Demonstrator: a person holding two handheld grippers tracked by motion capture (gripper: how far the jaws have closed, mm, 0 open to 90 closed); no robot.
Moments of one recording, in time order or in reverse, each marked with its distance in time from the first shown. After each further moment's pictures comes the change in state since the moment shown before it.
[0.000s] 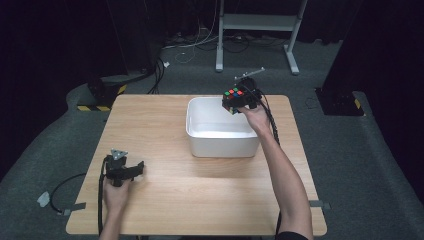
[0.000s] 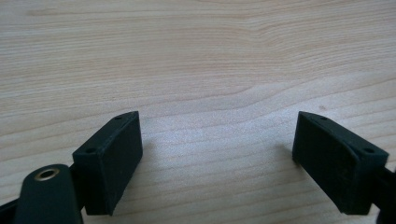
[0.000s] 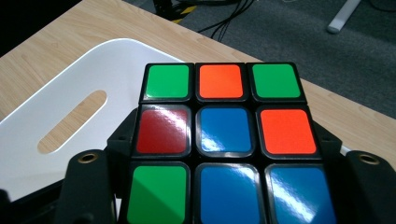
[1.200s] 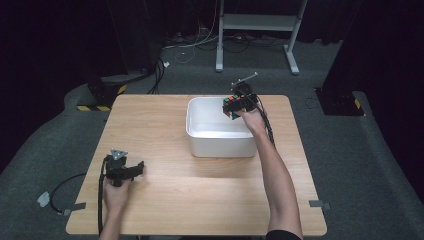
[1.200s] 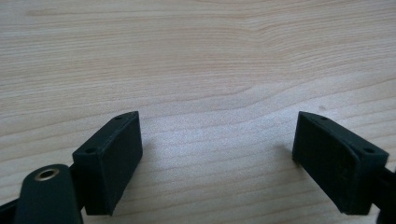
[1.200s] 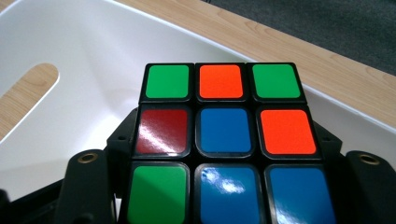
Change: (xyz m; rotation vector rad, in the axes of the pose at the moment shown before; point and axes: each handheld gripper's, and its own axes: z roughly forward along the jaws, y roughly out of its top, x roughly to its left) left arm 0.000 0.000 0.000 0.000 -0.002 0.000; right arm -0.008 -0.011 0.035 0.127 -0.055 0.043
